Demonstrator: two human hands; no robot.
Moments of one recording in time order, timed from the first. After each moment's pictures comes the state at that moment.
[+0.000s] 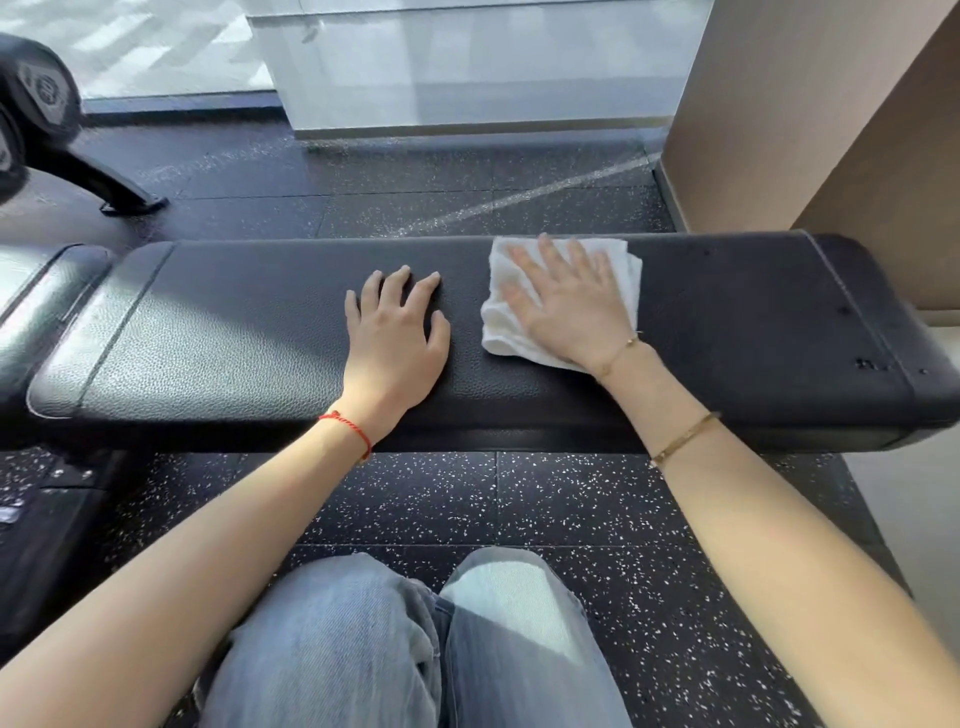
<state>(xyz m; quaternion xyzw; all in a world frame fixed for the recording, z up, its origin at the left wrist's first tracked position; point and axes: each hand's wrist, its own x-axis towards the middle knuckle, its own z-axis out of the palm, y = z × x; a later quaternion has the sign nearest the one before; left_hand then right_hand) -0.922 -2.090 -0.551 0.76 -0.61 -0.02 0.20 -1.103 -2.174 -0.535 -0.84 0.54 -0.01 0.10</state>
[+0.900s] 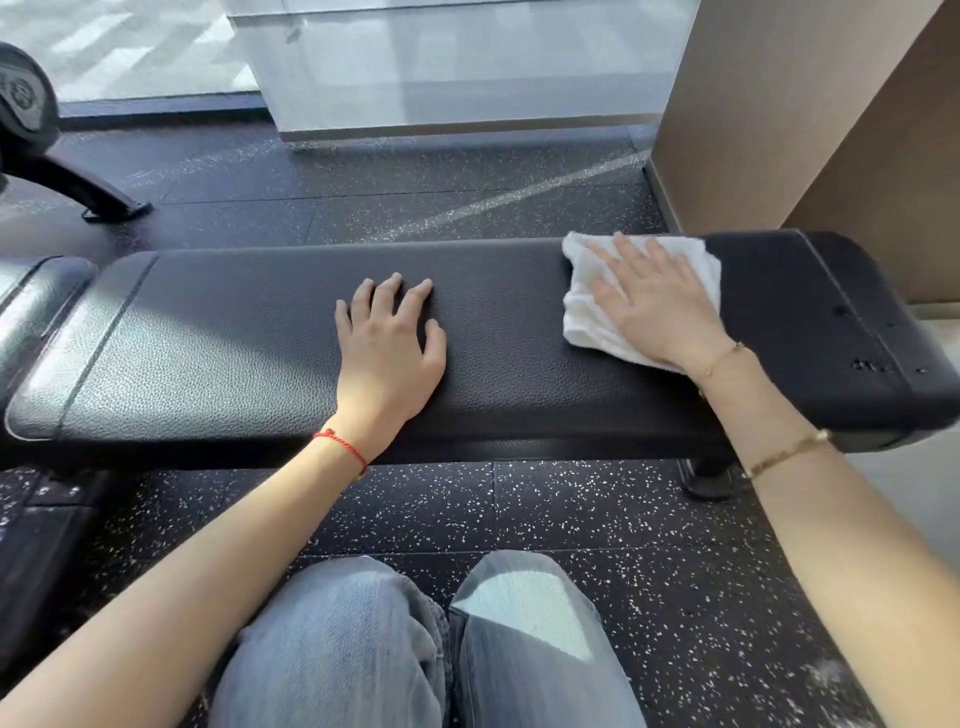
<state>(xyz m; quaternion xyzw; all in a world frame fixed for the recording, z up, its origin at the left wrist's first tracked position) -0.922 -2.089 -0.552 0.76 -0.61 -0.02 0.22 -1.184 -2.202 -0.544 -0.82 0.57 -0.03 0.08</state>
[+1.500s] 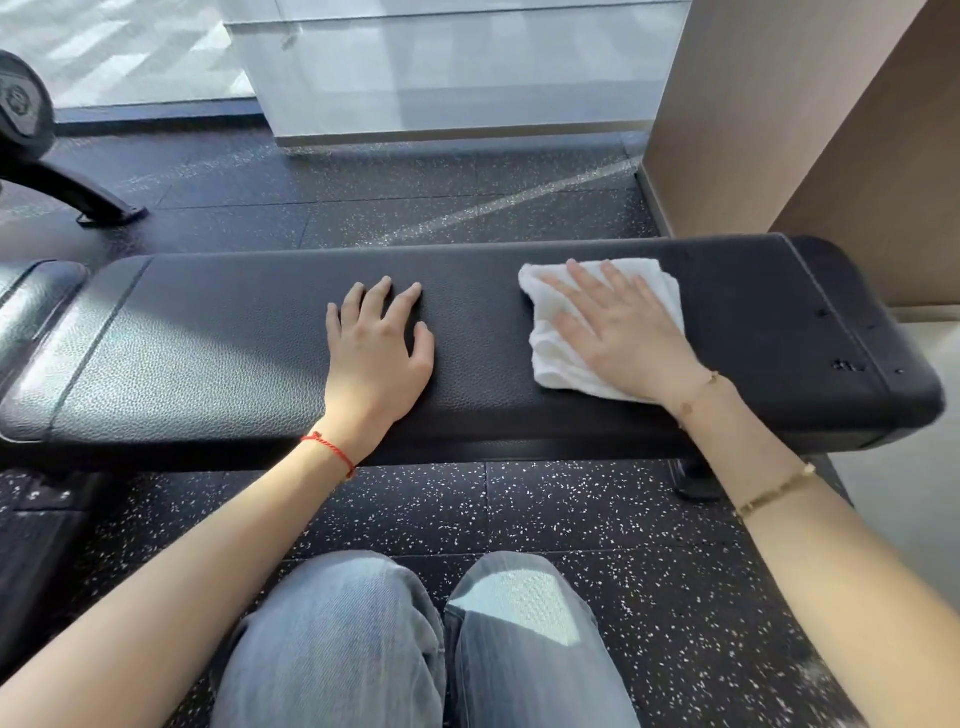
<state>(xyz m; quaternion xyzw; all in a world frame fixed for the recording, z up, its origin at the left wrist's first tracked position) -0.921 -2.088 -0.553 0.76 -0.61 -0.02 0.23 -1.176 -2.168 -0.545 -0.85 0.51 -0.05 0.10</state>
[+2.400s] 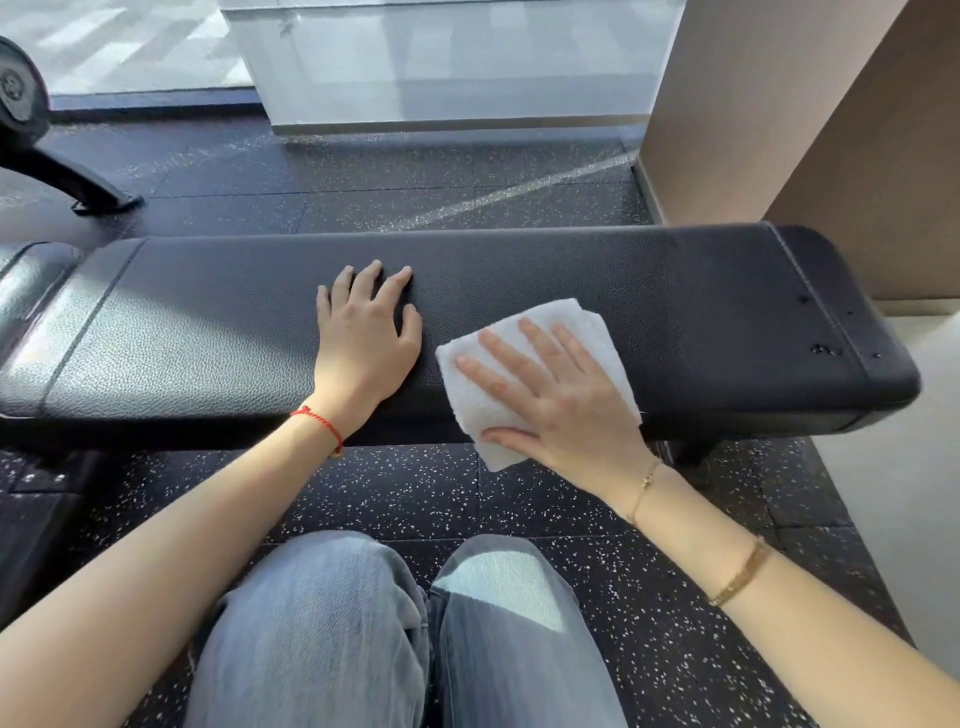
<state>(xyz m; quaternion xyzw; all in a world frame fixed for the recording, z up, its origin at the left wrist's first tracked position) -0.922 -2.089 -0.553 0.76 -0.61 -0.02 0.22 -1.160 -2.078 -0.561 -0.93 0.34 -0.05 -0.11</state>
